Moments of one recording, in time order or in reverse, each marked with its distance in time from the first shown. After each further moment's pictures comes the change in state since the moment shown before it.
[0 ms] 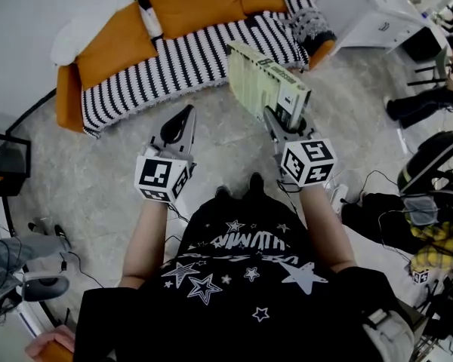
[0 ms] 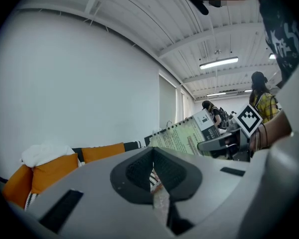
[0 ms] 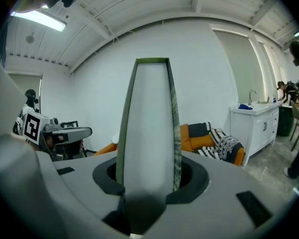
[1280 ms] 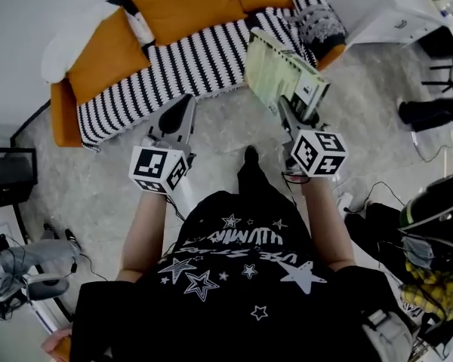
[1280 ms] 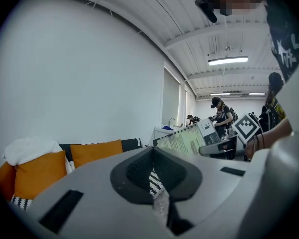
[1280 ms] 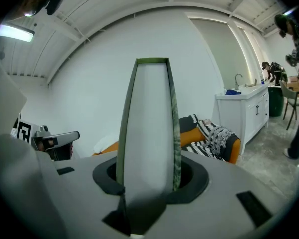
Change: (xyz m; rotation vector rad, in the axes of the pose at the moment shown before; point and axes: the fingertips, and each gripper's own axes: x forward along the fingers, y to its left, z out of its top) left arm 0.177 0.041 0.003 -0.050 0.040 -0.017; right arm 0.102 -0.168 0.019 0.183 0.008 -0.097
